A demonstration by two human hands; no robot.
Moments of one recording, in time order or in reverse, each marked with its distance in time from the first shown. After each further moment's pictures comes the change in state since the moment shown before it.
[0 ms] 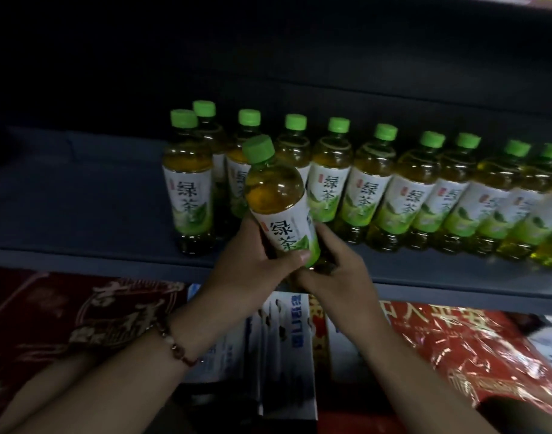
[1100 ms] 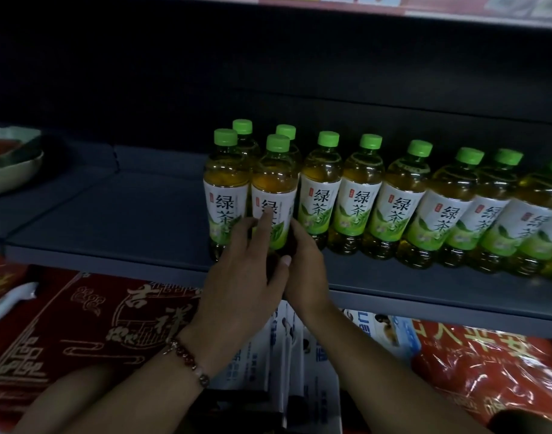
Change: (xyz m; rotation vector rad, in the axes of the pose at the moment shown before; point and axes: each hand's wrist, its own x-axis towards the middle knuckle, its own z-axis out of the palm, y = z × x) left_hand -0.017 -0.010 -0.037 0.756 0.201 0.190; right_hand 0.059 0.024 0.083 0.236 0.030 -0.048
